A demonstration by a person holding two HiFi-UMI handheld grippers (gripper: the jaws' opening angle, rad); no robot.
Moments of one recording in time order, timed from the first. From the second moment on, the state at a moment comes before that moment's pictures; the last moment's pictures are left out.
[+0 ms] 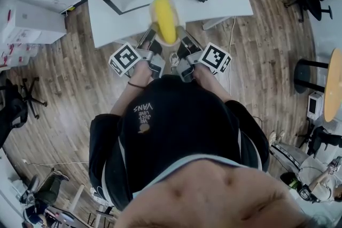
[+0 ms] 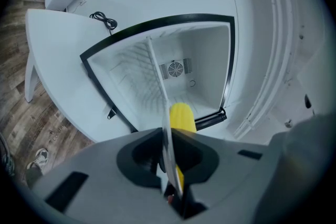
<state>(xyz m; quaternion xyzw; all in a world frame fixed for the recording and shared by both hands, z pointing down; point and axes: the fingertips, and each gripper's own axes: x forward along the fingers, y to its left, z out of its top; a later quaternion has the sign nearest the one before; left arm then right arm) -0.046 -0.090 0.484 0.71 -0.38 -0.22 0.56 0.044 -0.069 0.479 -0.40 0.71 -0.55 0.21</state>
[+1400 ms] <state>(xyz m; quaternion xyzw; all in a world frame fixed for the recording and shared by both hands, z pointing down) -0.046 -0.186 0.470 0.68 -0.43 -0.28 0.52 0.049 -0.179 0.470 -0.33 0.75 -0.55 0.16</state>
